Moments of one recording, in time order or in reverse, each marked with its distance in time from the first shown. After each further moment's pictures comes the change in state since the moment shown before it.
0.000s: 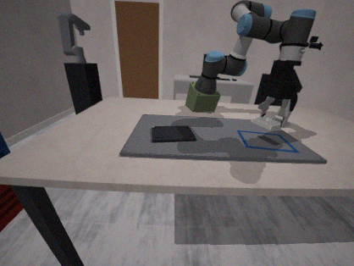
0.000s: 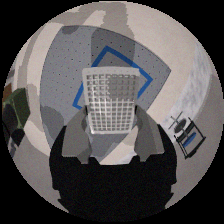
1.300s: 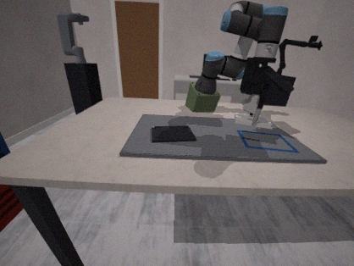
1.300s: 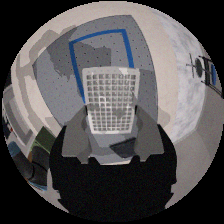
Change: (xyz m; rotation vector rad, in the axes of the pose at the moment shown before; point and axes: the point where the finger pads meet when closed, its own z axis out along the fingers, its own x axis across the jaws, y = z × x) arm -0.035 0.068 -0.002 -0.001 -0.009 0.764
